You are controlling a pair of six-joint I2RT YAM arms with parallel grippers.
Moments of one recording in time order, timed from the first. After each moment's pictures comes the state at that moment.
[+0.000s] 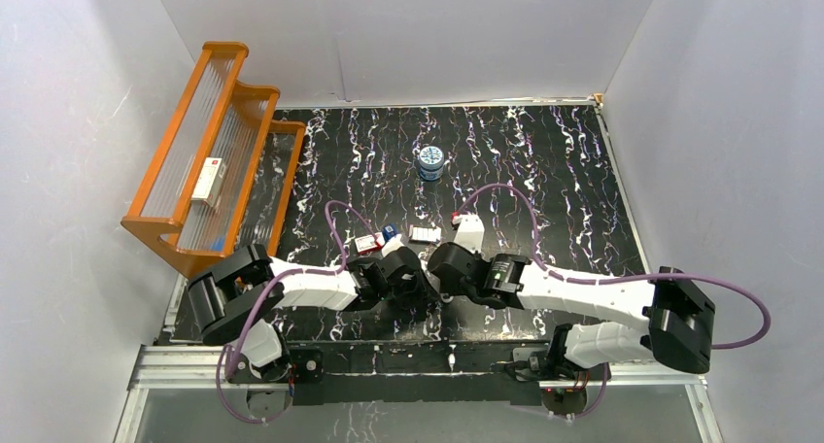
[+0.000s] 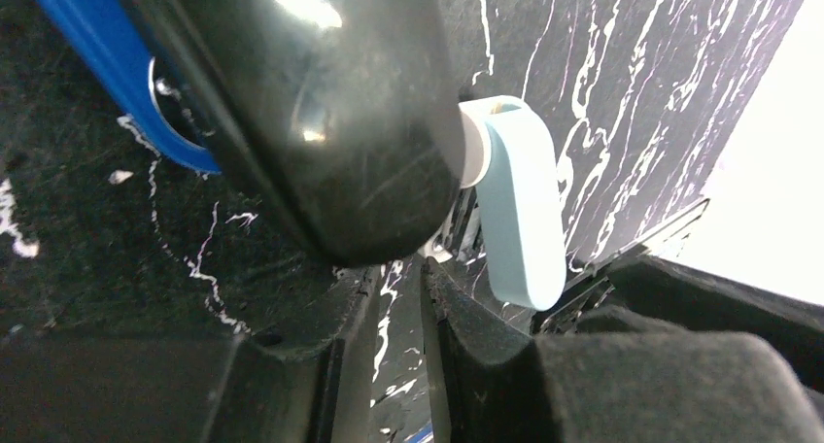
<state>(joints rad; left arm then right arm) -1.09 1.58 0.63 0.13 -0.06 -1.34 1.20 1.22 0.77 -0.56 0.52 0.97</state>
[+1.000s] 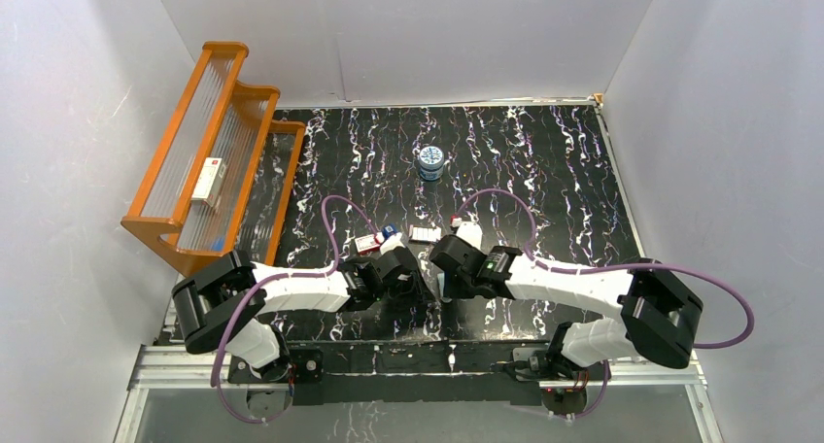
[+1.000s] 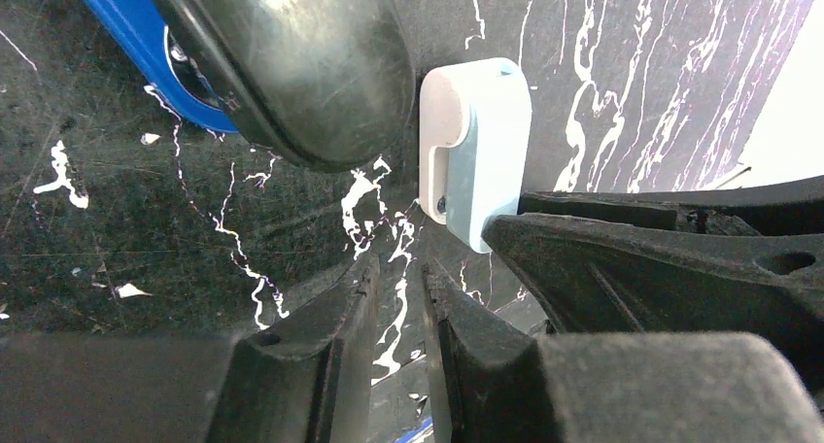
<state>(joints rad) -1.10 1.49 0.63 0.02 -0.07 -1.23 1.09 1.34 0.74 -0.55 0.27 0.96</state>
